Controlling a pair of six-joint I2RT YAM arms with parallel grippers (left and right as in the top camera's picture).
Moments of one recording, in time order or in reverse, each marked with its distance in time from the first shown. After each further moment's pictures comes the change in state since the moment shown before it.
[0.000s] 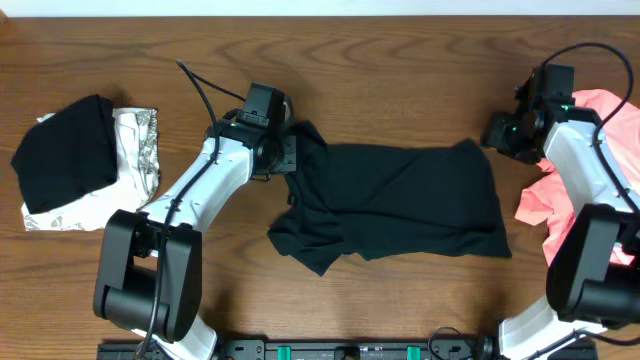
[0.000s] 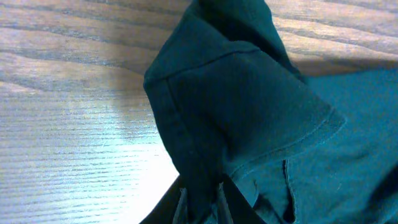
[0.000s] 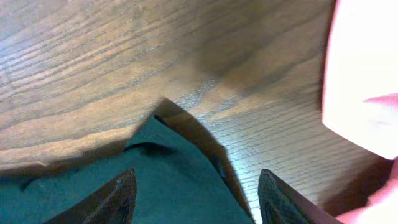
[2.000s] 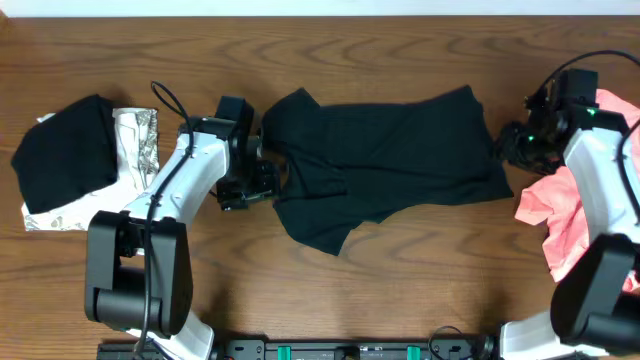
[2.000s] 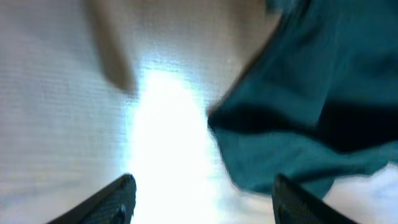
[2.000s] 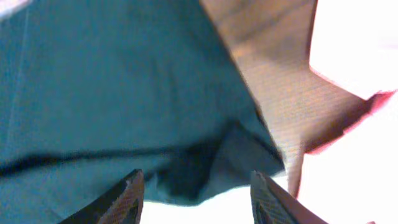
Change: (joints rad) left arm 0.119 0.000 0.003 -0.396 0.127 -0.013; right arm -0.053 -0.122 0.009 -0.216 -0.063 -0.090
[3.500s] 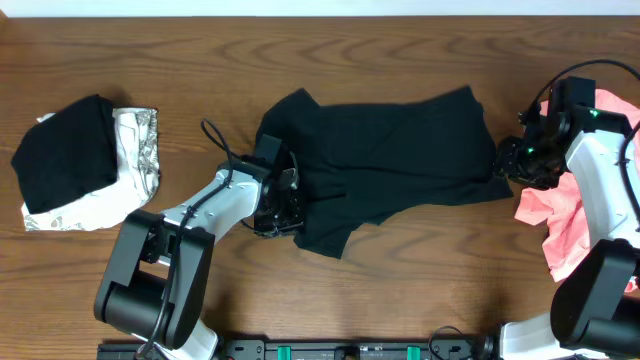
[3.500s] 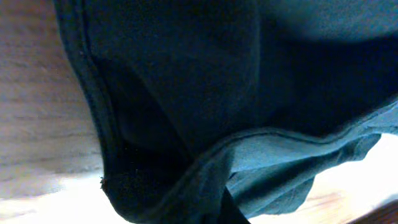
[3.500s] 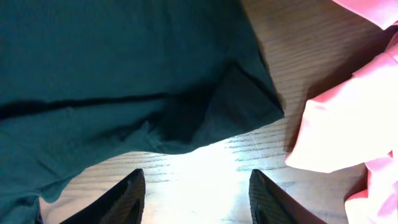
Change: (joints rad) left arm -0.172 -0.019 -0.276 0.339 0.188 -0.129; right arm 0.000 -0.014 0.001 -0.149 0.000 -0.060
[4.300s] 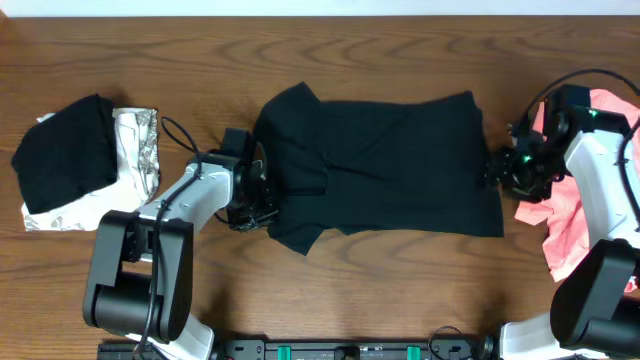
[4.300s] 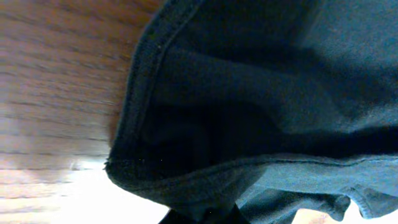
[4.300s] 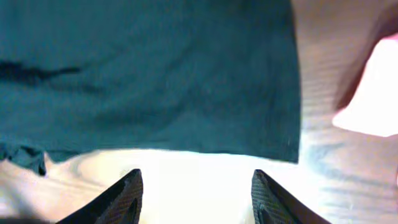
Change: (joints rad) left arm 0.164 0.000 0.011 -0.035 -0.087 0.008; right arm 0.009 0.000 -0.006 -0.148 -0.111 -0.021
